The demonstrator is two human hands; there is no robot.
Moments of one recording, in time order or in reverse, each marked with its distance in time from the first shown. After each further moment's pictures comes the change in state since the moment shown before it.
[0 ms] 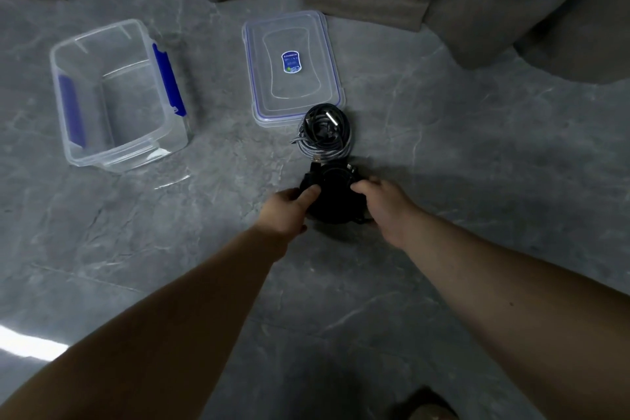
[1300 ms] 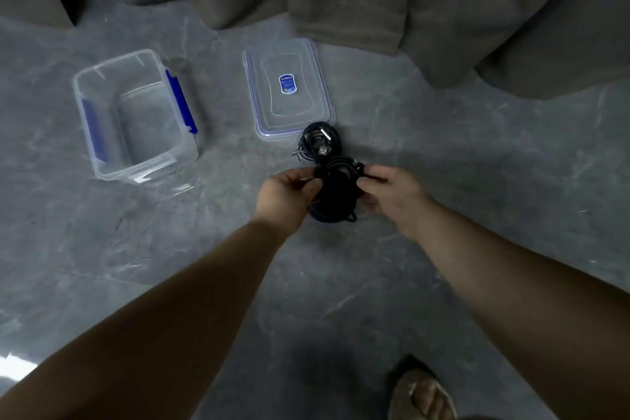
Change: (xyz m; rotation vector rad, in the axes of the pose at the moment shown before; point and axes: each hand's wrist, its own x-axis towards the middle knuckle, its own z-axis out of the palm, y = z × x) left_hand -0.066 0.065 -0.014 -0.034 -0.019 0.236; right_hand -0.085 -0.063 -0.017 0.026 -0.013 -0.136
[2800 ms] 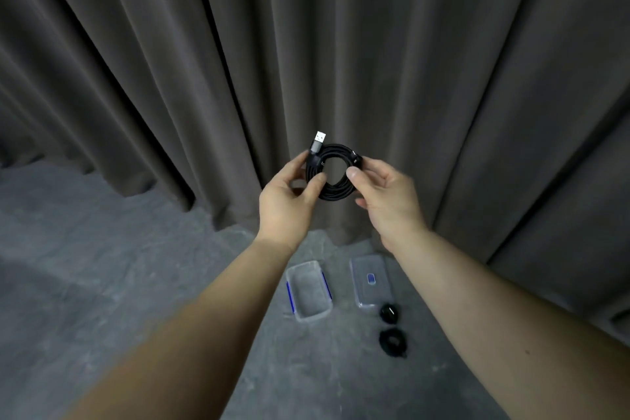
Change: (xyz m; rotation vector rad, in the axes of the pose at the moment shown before) left_hand -0.477 0.638 -0.304 -0.030 0.356 0.672; right_hand -0.547 -0.638 0.189 0.270 -0.013 -0.703
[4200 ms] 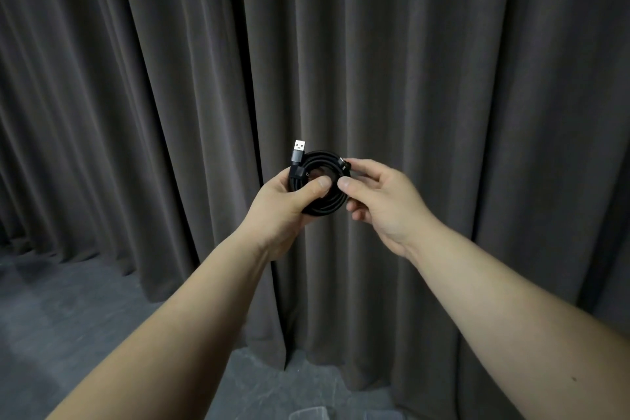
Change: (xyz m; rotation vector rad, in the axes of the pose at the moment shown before) left_hand -0.008 0.224 -0.012 -0.475 -0.253 0.199; right_hand 0.000 -0.209 -0.010 0.029 -0.409 -0.280
